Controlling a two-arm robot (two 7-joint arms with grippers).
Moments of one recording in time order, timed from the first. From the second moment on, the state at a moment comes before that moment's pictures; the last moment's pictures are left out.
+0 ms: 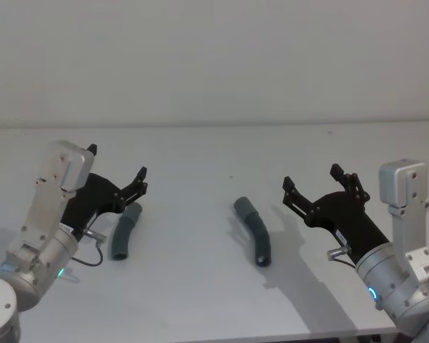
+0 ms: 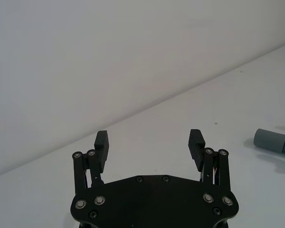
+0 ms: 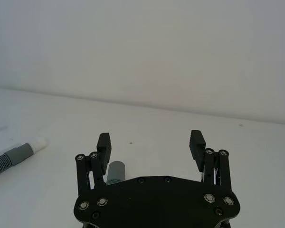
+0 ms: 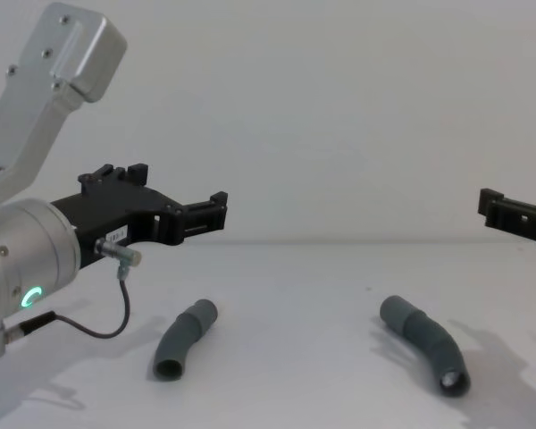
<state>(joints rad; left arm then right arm) -0.24 0.38 0.45 -1.63 -0.20 0.01 -0.01 -0.01 0.34 -0.23 -1.77 0.29 0.03 0.07</state>
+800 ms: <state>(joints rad) -0.24 0.38 0.45 -1.63 -0.20 0.01 -0.01 -0.01 0.34 -0.23 -1.77 0.29 0.03 0.07</state>
